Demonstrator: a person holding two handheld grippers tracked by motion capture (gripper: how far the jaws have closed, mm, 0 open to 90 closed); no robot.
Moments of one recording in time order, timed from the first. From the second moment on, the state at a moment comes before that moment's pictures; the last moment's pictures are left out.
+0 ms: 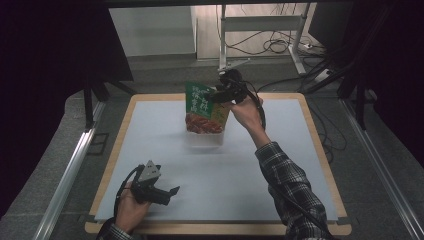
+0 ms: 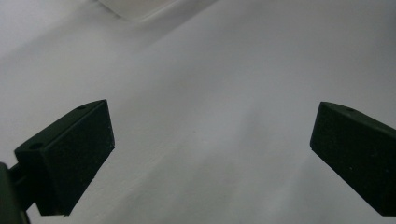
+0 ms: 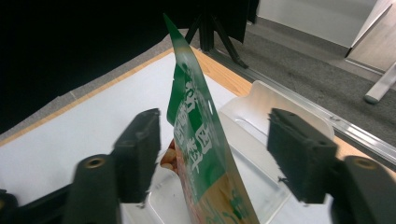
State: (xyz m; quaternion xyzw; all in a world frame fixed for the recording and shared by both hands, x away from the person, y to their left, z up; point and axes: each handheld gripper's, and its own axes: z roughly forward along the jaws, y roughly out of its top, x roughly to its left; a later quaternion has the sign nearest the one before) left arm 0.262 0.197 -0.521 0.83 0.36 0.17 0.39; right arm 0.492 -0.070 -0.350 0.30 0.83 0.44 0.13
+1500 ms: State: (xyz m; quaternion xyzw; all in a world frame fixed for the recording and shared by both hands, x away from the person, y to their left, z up) left arm 0.262 0.194 -0.523 0.83 0.35 0.17 0.39; right arm 0.462 -0.098 -0.350 0.26 0.85 0.43 0.16
